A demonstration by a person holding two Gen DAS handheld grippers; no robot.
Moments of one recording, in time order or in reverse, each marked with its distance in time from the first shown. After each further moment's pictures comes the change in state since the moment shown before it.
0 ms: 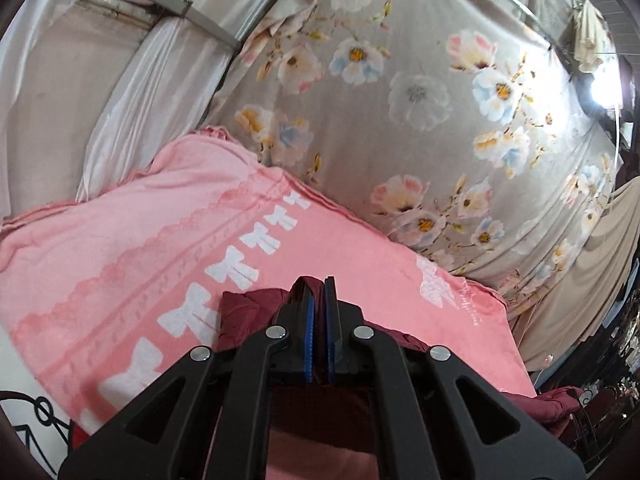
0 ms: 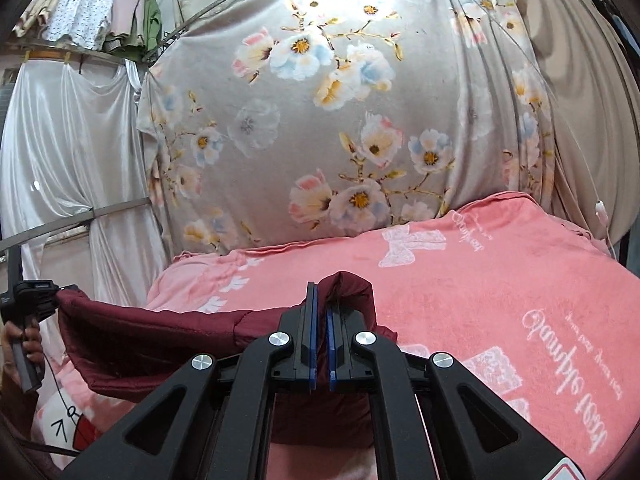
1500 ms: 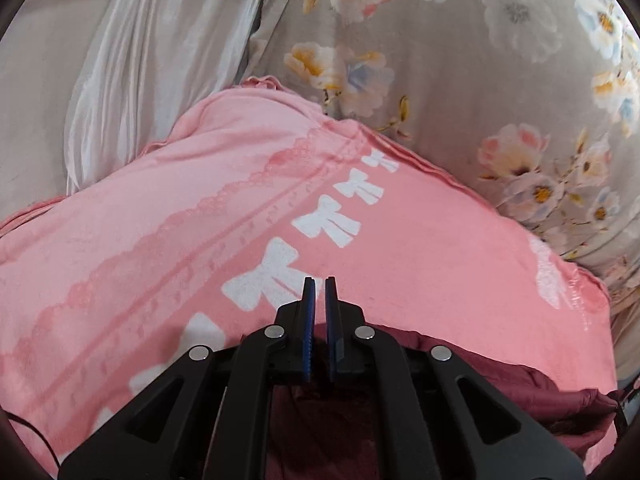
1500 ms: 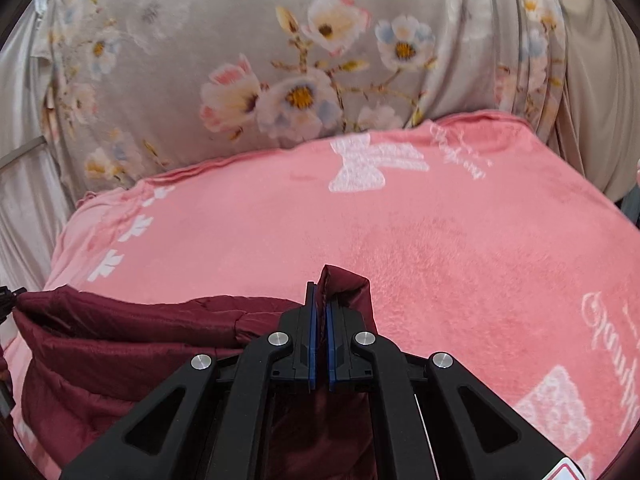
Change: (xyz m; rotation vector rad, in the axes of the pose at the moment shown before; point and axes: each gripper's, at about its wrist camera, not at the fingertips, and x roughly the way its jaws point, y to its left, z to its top) left arm 0.232 0.032 0.005 0.036 0.140 0.338; right arm 0.262 -0.031 -0.045 0.031 0.341 -0.253
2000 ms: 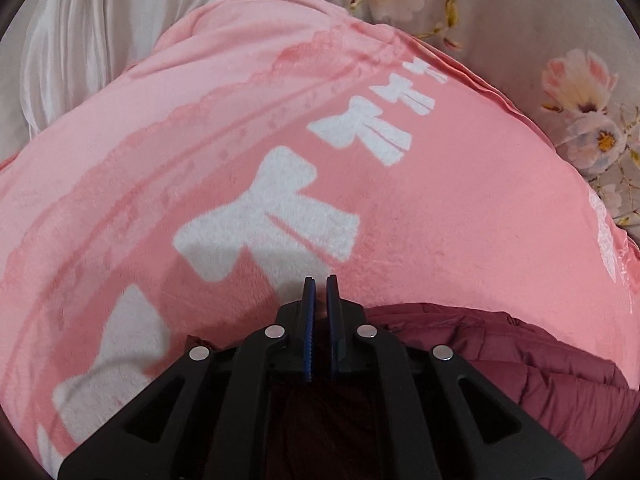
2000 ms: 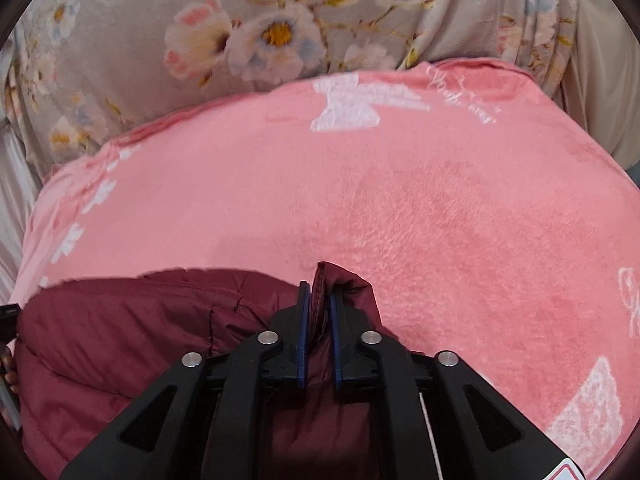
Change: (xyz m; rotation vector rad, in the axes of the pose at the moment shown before) left arm 0.119 0.007 -0.030 -0.015 0.239 0.114; right arm 0.051 0.000 -0.011 0.033 0.123 -0.057
